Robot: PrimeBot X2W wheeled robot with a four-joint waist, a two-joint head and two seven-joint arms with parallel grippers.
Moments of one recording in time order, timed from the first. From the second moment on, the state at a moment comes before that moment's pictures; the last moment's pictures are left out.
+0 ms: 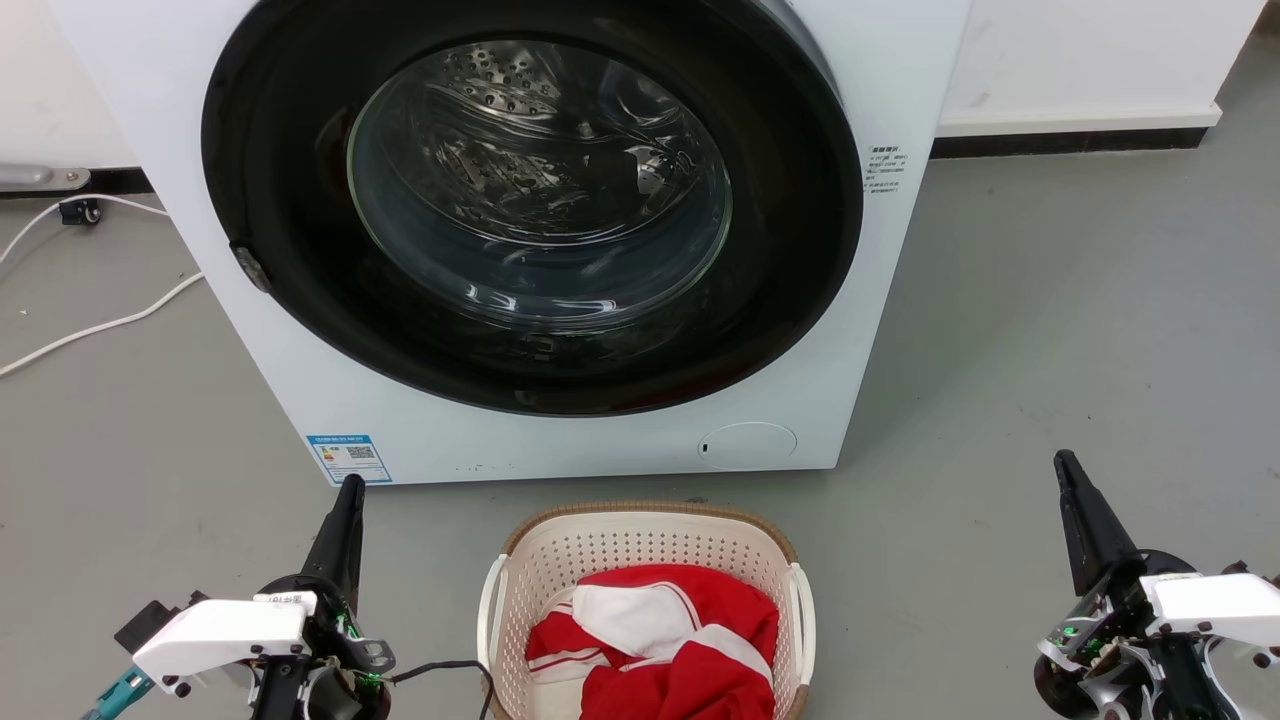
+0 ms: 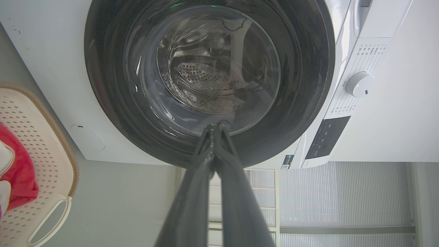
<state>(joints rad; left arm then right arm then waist) -0.11 0.05 0.11 0.25 -1.61 -0.13 0.11 -0.10 -0.05 -0.11 0.25 1.61 0.13 0.11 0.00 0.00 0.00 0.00</state>
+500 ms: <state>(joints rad) -0.11 0.05 0.11 0.25 -1.61 -0.13 0.11 -0.10 -0.05 -0.11 0.25 1.61 0.13 0.11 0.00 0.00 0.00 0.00</state>
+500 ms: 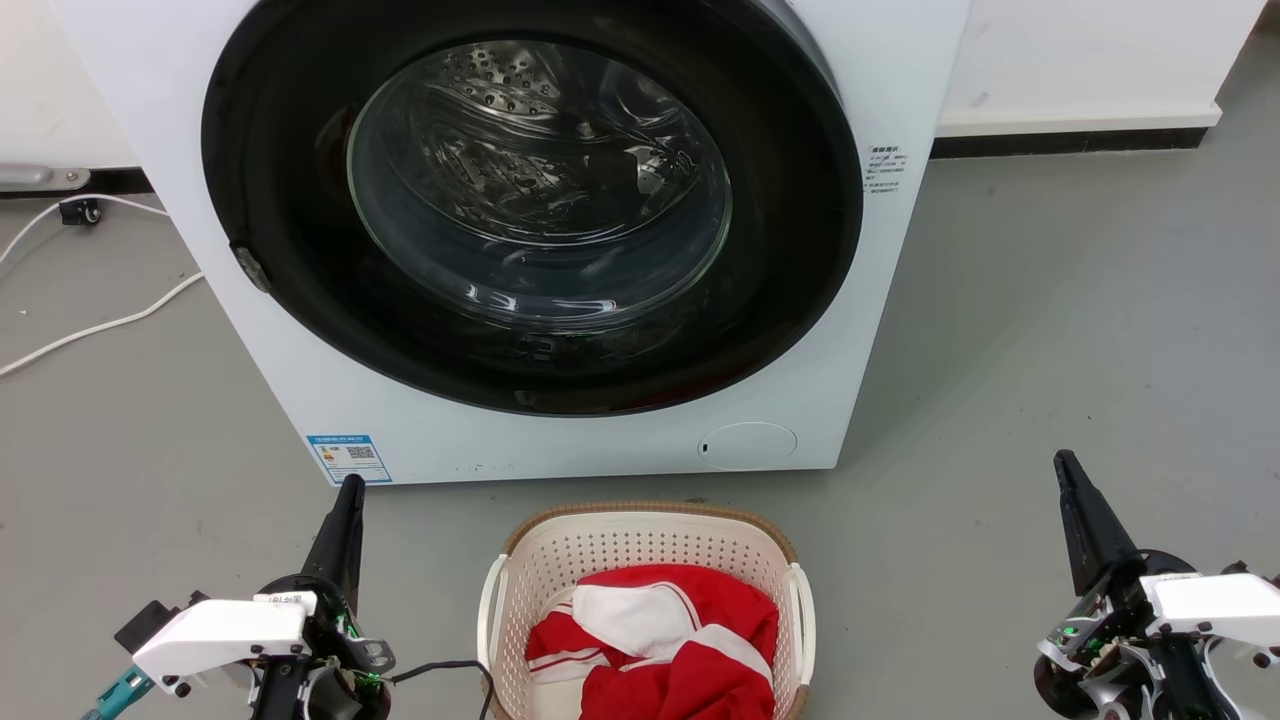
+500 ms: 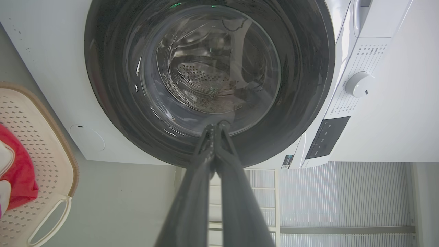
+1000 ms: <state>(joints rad) -0.07 0.05 0.10 0.27 -1.60 -0.13 0.09 -0.06 -0.05 -0.11 0.28 1.59 0.13 0.10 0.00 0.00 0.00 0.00</state>
